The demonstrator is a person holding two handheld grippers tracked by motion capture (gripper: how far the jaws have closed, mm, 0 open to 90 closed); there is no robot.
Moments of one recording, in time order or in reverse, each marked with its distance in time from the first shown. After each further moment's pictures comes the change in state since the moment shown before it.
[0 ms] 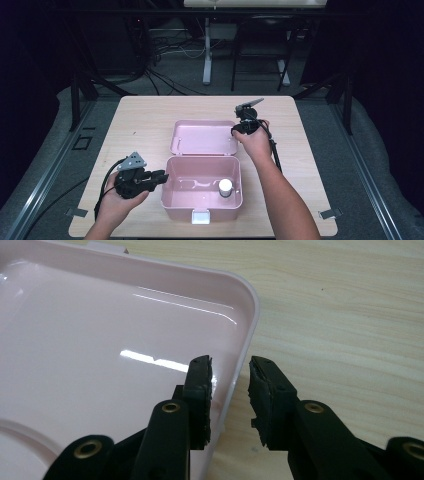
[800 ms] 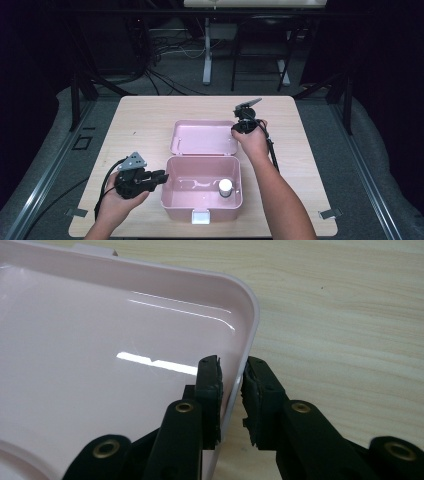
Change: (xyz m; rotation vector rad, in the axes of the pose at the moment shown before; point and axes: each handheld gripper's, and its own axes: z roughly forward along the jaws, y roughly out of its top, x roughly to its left) left arm -0.001 0.000 0.000 0.001 0.003 0.004; right arm 0.001 0.003 0.009 0.008 -0.018 0.021
